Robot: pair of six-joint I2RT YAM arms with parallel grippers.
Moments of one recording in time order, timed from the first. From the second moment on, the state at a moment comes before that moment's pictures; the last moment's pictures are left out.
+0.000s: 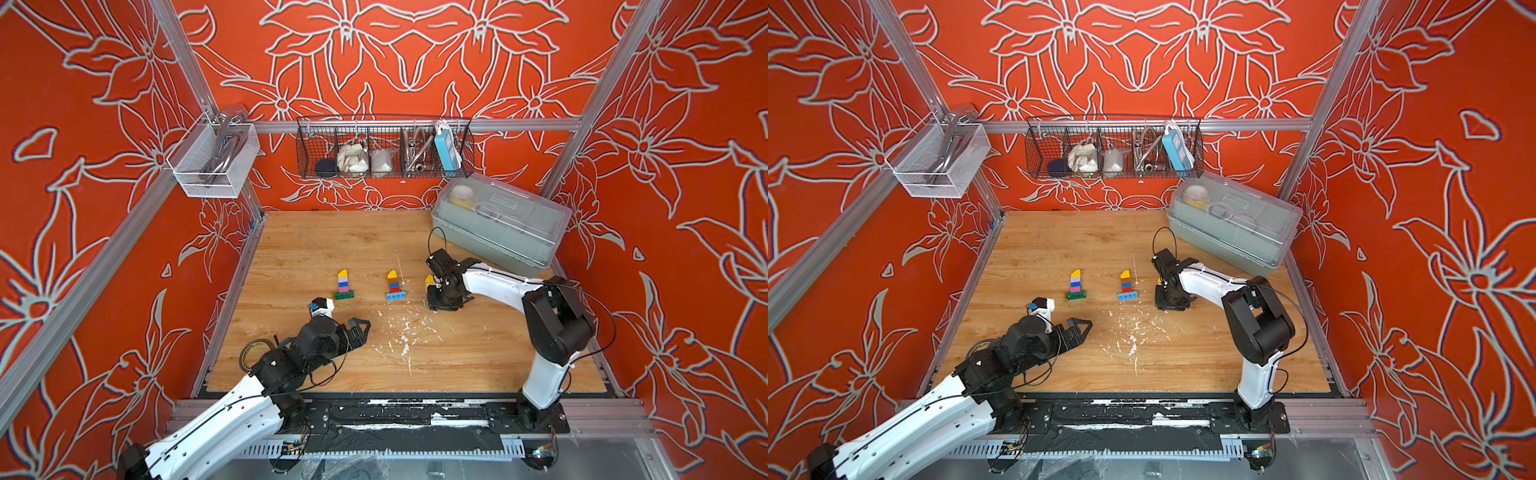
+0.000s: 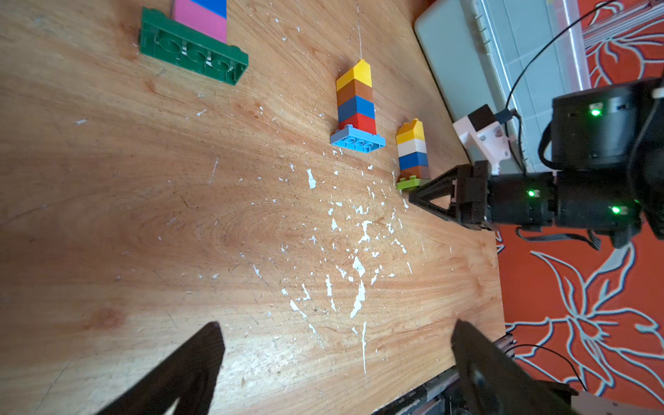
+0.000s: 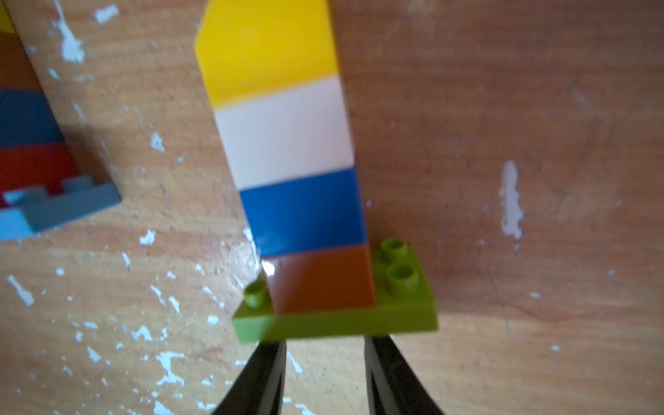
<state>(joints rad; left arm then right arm) -0.69 0.56 0.42 -0.46 -0.07 -1.03 0.58 1.84 1.22 -0.74 -0.05 0.55</state>
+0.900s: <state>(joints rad) -0.69 0.69 0.70 -0.61 -0.38 -0.91 0.54 1.18 0.83 -0.53 0.31 0.47</state>
